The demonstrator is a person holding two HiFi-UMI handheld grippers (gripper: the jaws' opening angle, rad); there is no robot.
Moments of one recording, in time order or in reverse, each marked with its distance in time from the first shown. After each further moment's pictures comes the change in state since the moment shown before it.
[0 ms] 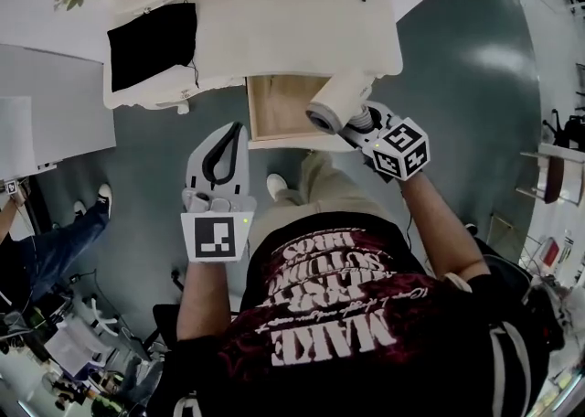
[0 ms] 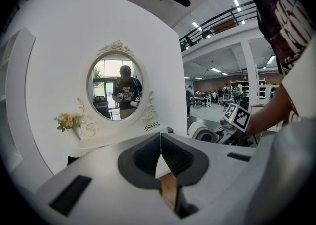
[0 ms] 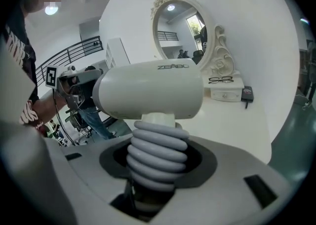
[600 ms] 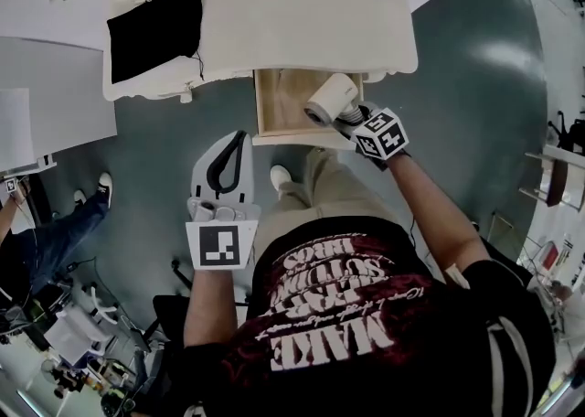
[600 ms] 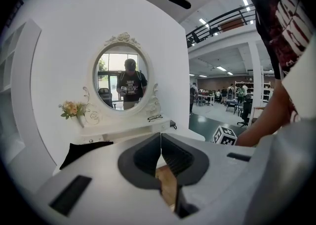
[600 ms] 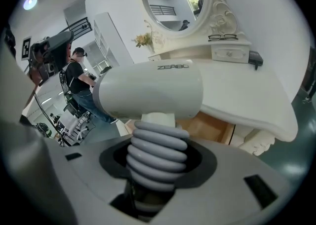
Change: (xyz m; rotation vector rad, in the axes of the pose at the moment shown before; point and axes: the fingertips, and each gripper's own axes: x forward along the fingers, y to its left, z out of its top) left arm -0.003 0.009 -0.035 -0.086 0.076 0.026; right arm 0.084 -0.042 -0.109 0.037 0.271 -0.011
